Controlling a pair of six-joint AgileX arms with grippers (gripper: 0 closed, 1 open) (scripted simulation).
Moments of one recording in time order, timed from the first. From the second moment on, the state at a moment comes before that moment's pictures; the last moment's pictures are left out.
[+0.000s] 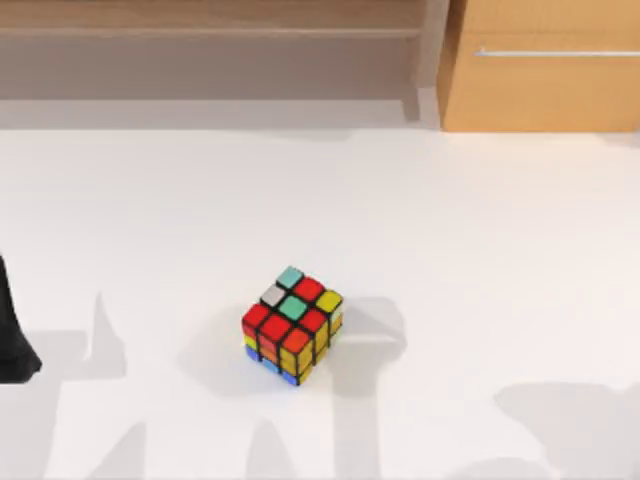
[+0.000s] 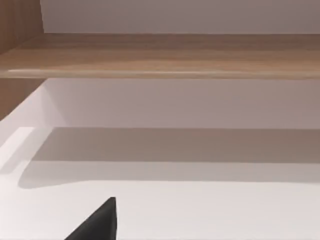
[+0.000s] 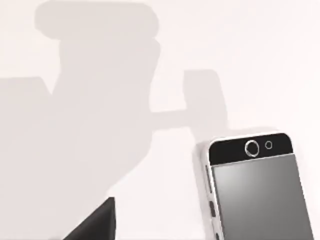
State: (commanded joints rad) left arm 0.00 0.00 0.00 0.00 0.00 0.00; right arm -0.39 1.06 0.70 -0.53 0.00 -0.48
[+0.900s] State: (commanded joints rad) left arm 0.00 0.00 0.00 0.00 0.00 0.00; right arm -0.66 1.87 1.20 -0.90 0.00 -0.83
